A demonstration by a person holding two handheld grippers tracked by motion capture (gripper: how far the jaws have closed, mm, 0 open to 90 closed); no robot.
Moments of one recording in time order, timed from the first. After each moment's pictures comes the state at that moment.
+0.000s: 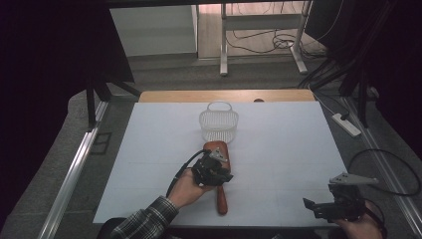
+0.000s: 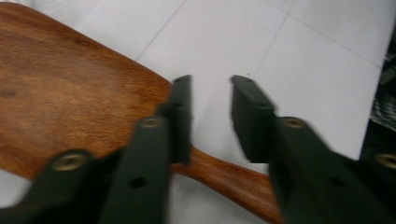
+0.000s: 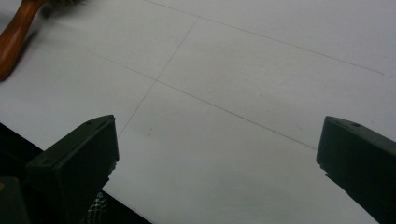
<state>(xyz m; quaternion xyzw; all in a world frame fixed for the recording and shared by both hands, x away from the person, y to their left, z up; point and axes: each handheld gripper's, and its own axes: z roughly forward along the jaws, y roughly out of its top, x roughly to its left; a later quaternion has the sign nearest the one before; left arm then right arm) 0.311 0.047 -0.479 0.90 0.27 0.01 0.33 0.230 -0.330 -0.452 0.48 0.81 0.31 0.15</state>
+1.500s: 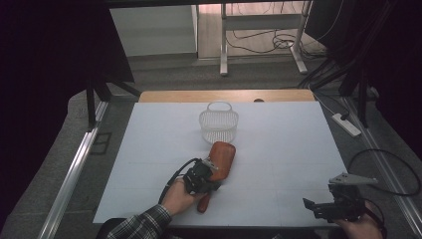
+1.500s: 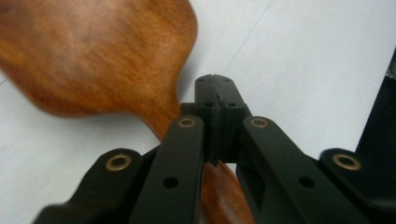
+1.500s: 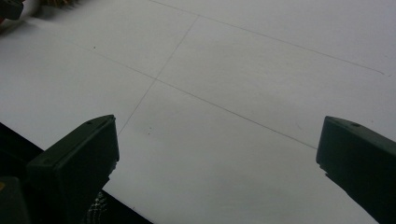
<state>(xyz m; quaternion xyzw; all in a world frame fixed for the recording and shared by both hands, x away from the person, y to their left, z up) 0.300 0.071 -0.506 0.91 0.32 -0.03 0.28 0.230 -0.330 -0.452 0.48 0.81 0.31 0.15</state>
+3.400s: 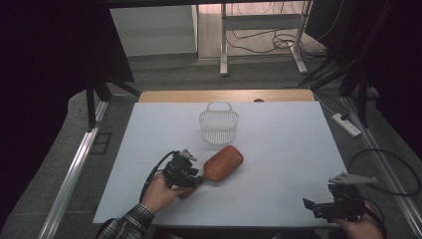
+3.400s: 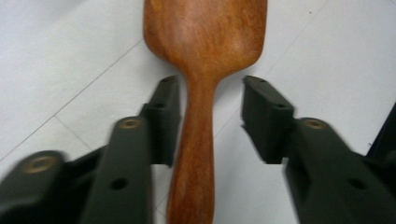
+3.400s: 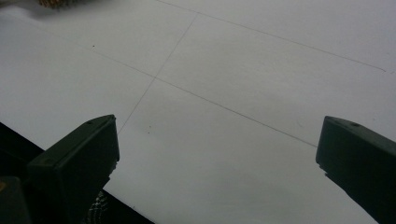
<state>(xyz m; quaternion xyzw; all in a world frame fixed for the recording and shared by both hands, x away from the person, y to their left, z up) 0.300 0.124 -0.482 0.88 0.37 0.02 0.29 0.231 -0.330 -0.453 0.48 0.81 0.31 0.15</state>
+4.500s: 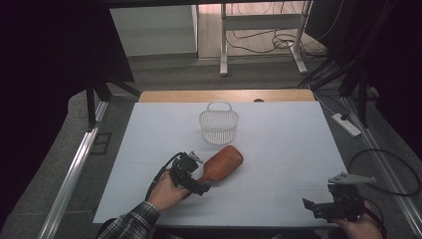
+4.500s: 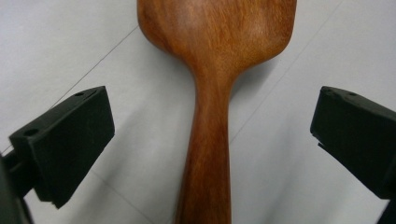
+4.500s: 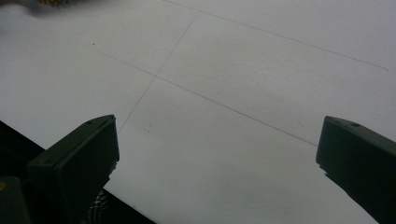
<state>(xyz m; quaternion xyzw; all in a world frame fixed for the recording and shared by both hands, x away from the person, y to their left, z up) 0.311 0.105 -0.504 0.90 0.36 0.02 0.25 0.231 -0.330 -0.453 0.48 0.81 0.30 0.15</state>
